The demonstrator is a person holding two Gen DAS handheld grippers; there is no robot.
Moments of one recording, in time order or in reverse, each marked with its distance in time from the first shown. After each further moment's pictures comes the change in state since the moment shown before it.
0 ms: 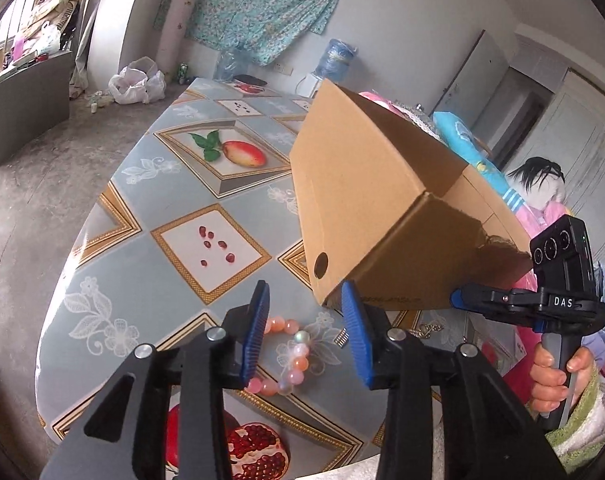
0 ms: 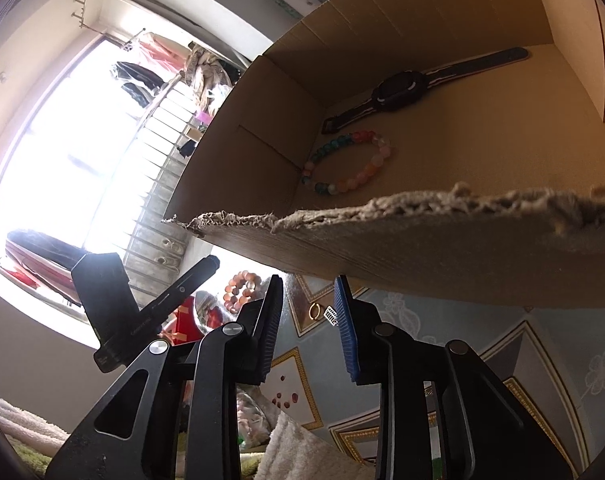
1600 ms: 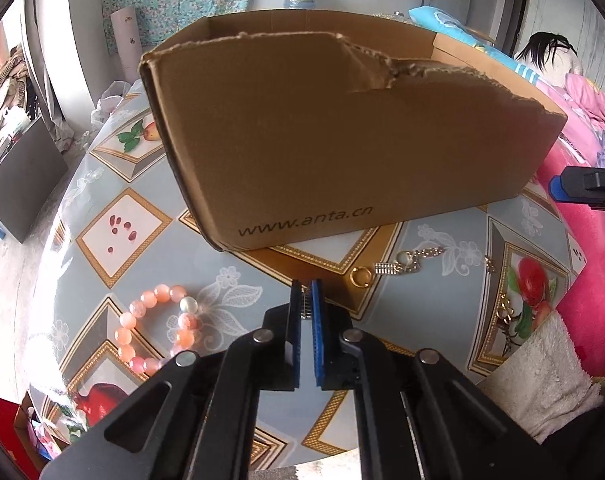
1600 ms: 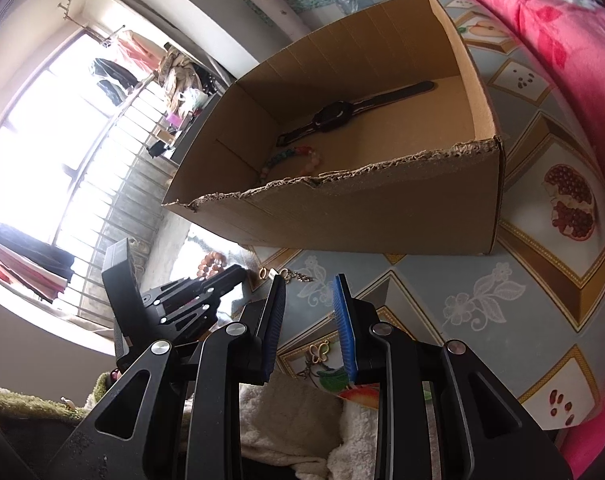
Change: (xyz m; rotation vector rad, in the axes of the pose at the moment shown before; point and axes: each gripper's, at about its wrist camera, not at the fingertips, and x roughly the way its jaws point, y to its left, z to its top) left arm 0.058 -0.099 -0.030 0.305 0.191 0.203; right arm -0.083 0.000 -0.022 -0.029 -0.012 -0.160
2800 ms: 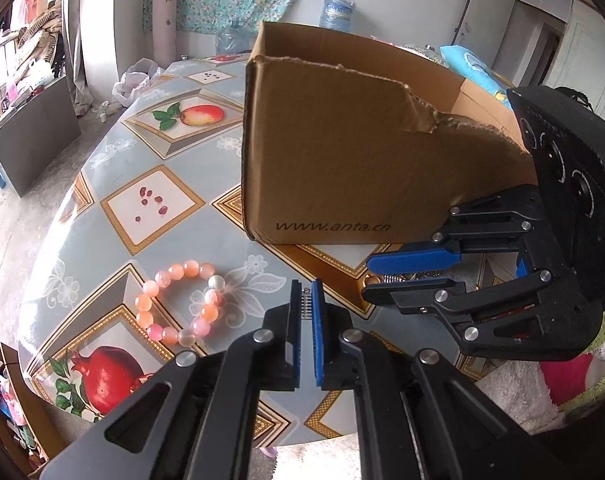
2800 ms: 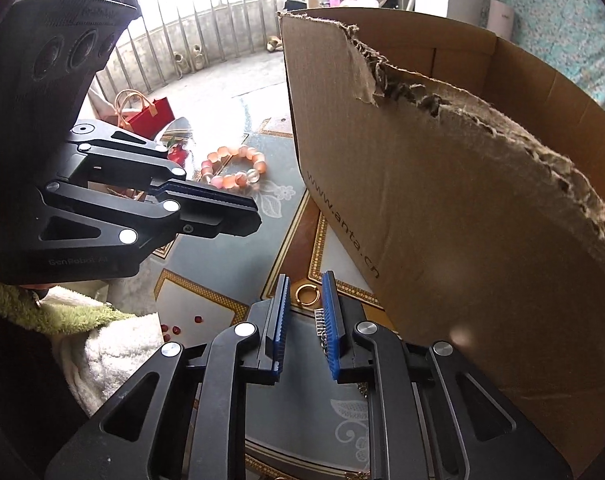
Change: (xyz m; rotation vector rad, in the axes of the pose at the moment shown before) left arm -0.009 0.024 0.000 -0.173 -0.045 -0.025; right arm 0.142 0.086 -0.002 -0.920 0.210 -0.012
